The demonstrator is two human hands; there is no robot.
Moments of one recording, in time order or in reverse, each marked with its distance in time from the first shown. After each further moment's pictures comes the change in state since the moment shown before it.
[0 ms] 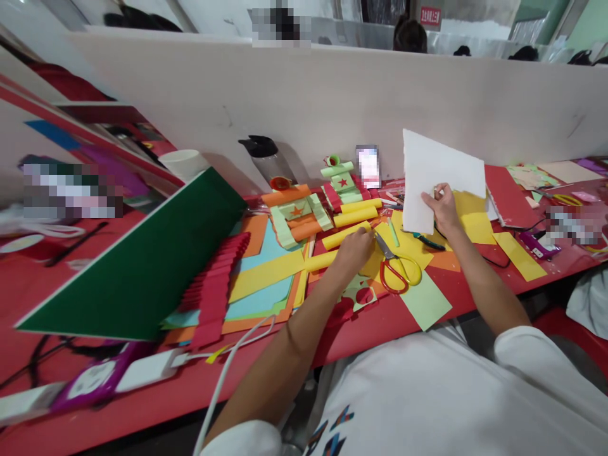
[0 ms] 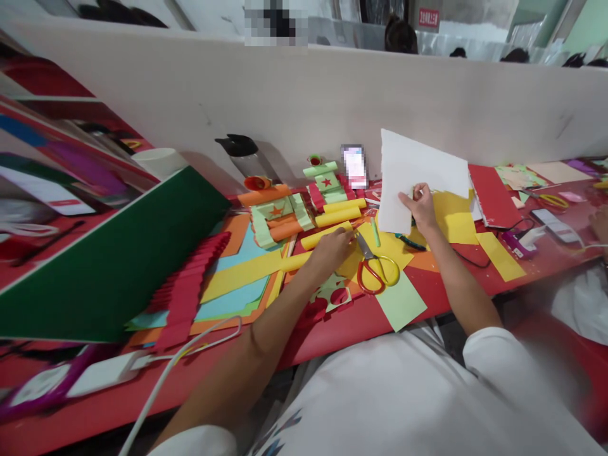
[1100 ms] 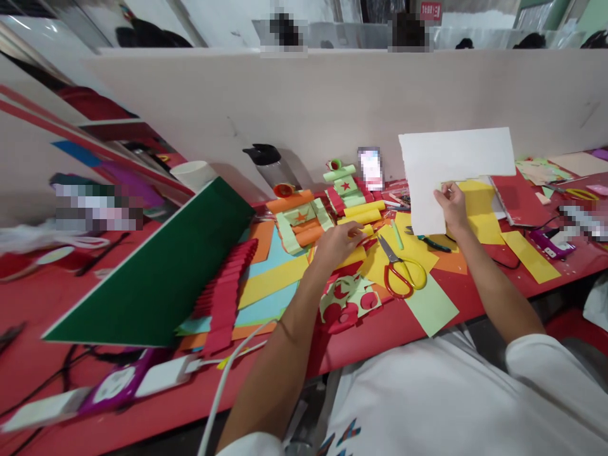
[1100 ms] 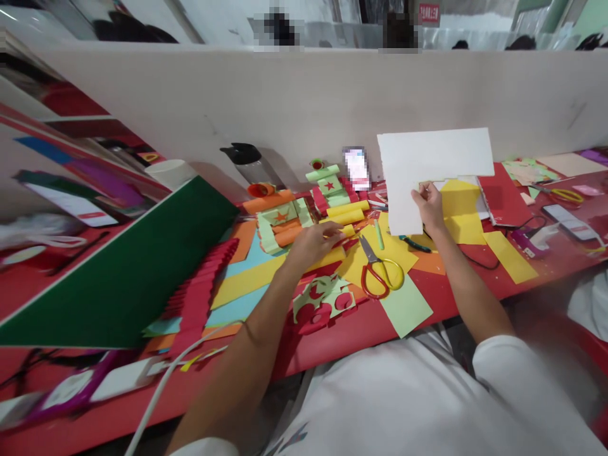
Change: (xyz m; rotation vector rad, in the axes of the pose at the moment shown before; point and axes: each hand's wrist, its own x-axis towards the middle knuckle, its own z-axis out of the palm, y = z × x) left_hand 0.005 -0.062 -0.013 -0.495 0.175 -0.088; right_hand 0.003 -0.004 -0.011 -0.088 0.022 -0.076
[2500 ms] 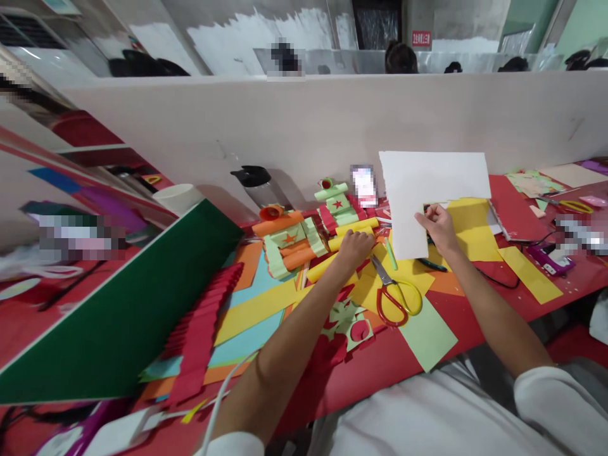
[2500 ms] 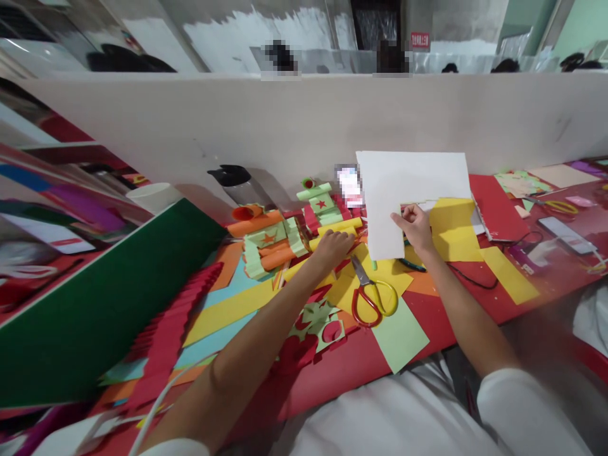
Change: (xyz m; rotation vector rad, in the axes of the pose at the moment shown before) left_hand 0.058 0.034 0.042 0.749 -0.194 0.304; right_hand -0.017 -0.002 0.018 0.124 -0.003 0.138
